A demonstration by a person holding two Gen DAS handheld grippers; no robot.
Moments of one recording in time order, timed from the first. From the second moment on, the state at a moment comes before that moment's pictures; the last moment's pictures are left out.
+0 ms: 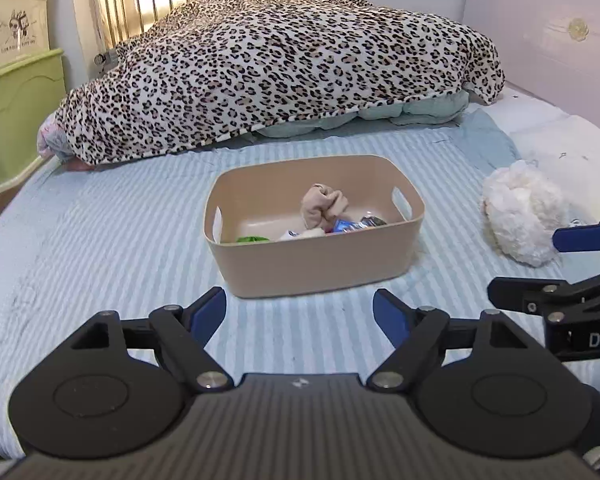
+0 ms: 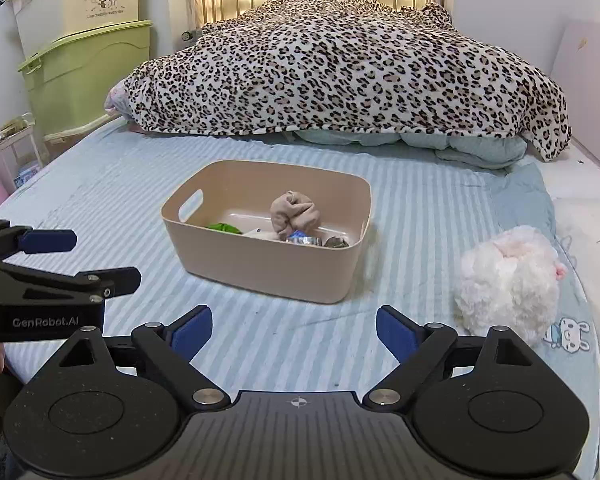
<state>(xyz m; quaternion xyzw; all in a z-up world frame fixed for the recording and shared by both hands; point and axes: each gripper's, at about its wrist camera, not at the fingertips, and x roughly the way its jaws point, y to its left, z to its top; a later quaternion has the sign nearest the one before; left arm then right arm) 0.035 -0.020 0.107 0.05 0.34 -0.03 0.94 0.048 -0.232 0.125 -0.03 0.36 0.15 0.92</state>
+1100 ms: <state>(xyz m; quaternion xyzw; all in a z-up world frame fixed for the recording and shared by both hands) -0.038 -0.019 0.112 0.05 0.34 -0.04 0.94 -0.011 -0.231 0.127 -0.06 0.37 0.17 0.91</state>
